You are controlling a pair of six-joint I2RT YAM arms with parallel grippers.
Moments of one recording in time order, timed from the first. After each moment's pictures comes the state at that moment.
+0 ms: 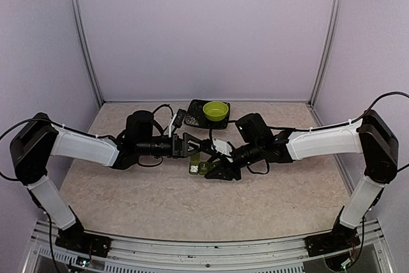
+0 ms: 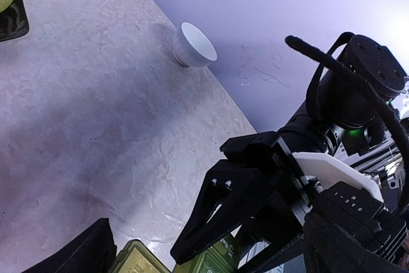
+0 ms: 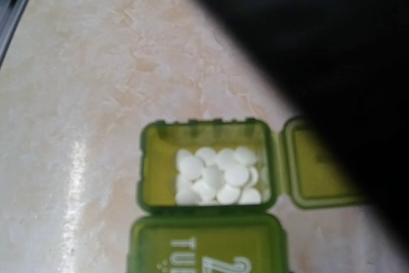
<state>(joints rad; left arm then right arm) -0.71 1.67 0.82 0.59 0.62 -0.67 0.86 1.71 1.03 0.00 -0.55 -0.45</state>
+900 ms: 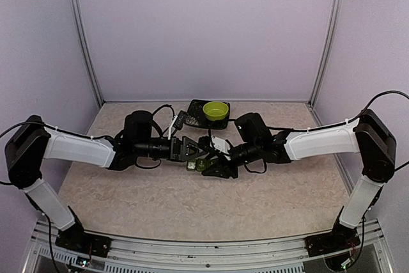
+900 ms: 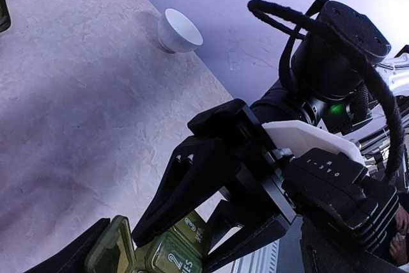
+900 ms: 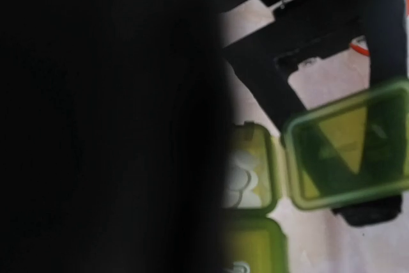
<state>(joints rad) -0.74 1.62 0.81 0.53 0.66 -0.63 0.86 1.74 1.04 0.07 -0.54 -0.42</state>
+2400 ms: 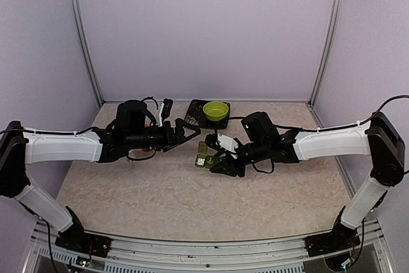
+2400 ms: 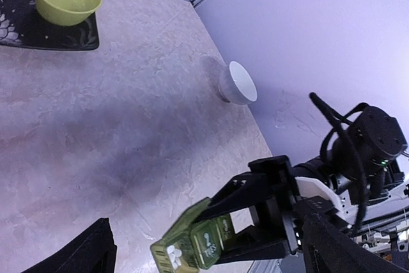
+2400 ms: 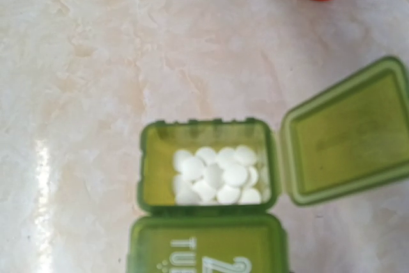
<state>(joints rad) -0.73 1.47 0.86 0.29 0.36 -0.75 0.85 1.66 0.99 0.01 -0.41 -0.40</state>
